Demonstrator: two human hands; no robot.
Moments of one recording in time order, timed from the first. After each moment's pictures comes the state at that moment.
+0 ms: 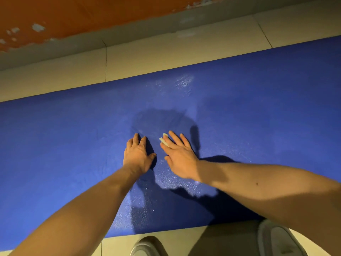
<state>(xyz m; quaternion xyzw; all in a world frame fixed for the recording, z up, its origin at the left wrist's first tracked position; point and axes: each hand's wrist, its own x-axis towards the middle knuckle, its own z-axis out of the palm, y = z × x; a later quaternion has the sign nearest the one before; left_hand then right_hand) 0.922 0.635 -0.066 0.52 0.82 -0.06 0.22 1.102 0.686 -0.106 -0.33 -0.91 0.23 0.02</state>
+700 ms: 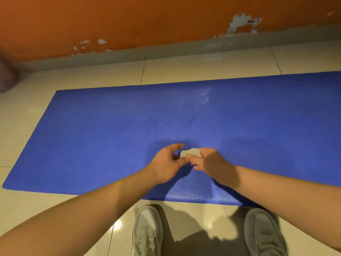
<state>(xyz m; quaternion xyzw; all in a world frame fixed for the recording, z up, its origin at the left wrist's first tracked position) 1.032 0.538 0.080 0.44 0.74 0.22 0.46 1.184 0.620 0.040 -0.45 -0.57 0.68 0.09</state>
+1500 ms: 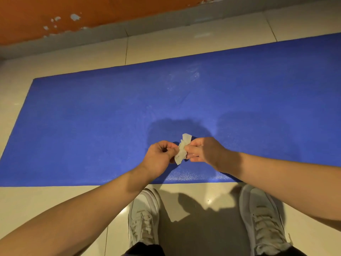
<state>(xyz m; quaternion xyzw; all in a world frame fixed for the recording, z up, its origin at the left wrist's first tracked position) 1.052 0.518 0.027 0.26 0.73 0.36 0.51 1.211 0.611 0.002 -0.47 -0.47 0.75 0.05</state>
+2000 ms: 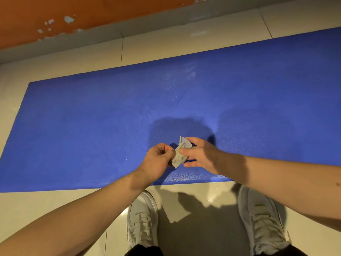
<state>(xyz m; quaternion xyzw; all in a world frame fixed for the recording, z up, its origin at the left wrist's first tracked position) 1.059 0.518 0.022 0.25 0.75 0.34 0.52 1.214 0.605 -0.003 -0.43 -0.39 0.81 0.06</state>
